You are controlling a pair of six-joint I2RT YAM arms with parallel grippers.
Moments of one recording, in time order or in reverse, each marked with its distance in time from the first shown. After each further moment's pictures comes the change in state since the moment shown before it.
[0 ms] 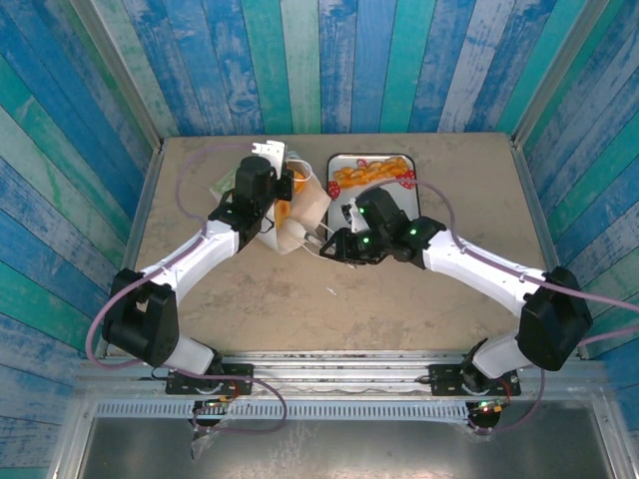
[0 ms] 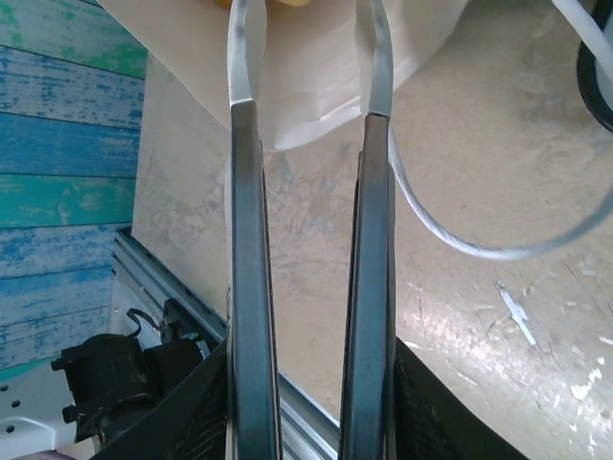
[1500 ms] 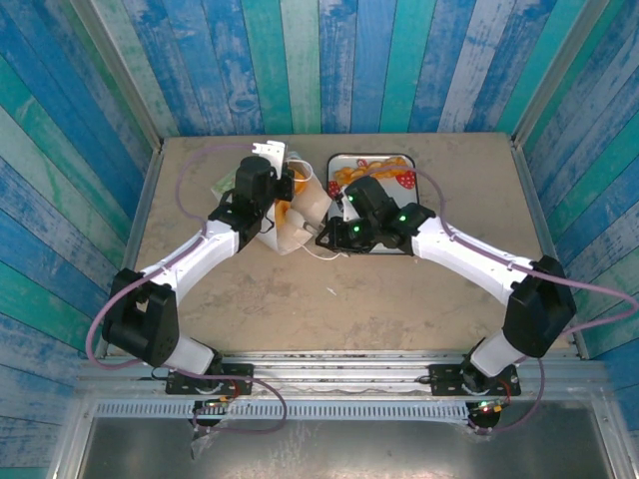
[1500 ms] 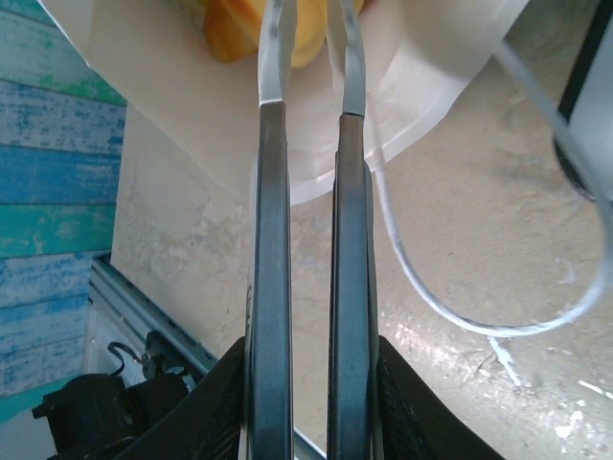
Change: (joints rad) left arm 0.000 0.000 0.000 0.000 0.014 -0.006; right arm -0.003 0.079 0.148 -0.097 0.089 -0.028
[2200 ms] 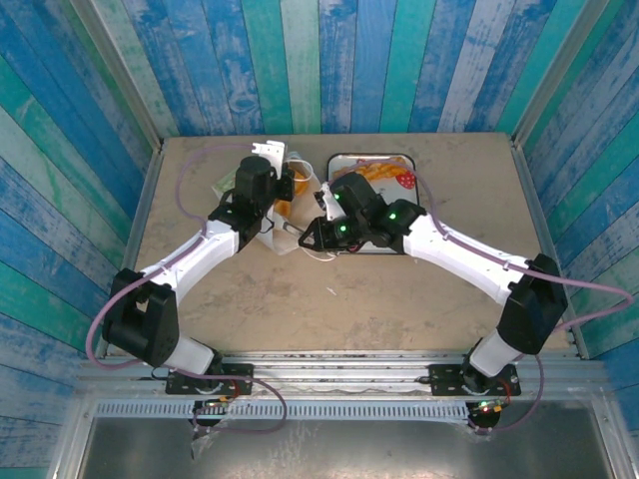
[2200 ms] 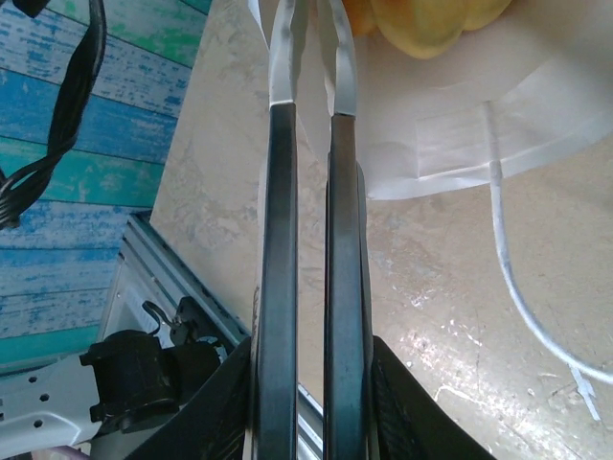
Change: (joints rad) left arm 0.000 0.000 0.000 0.000 0.008 -0.014; right arm 0.078 0.059 0.126 -0.019 -0.054 -0.072
